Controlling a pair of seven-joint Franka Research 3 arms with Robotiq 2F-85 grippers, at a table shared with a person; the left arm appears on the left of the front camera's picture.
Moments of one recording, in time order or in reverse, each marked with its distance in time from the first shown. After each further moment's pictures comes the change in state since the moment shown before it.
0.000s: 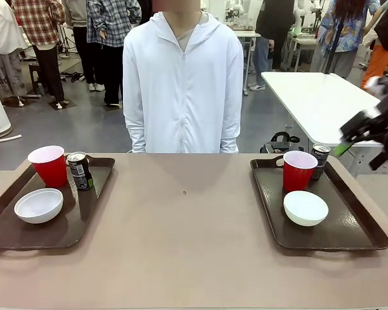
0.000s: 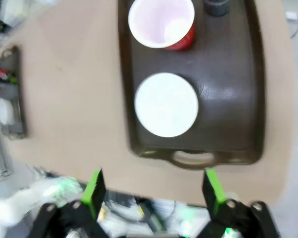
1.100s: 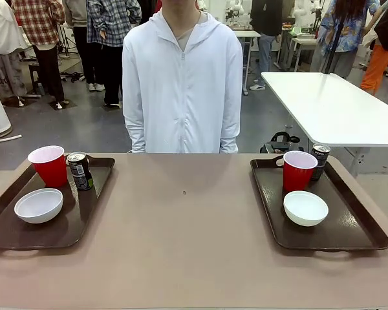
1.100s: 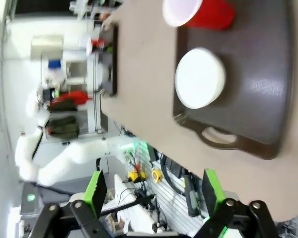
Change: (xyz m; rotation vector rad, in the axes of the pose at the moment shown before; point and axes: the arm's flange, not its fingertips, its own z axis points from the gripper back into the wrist) left arm 0.000 0.000 0.000 0.000 0.000 0.000; right arm 0.001 -0.177 0.005 0.553 0.123 0.002
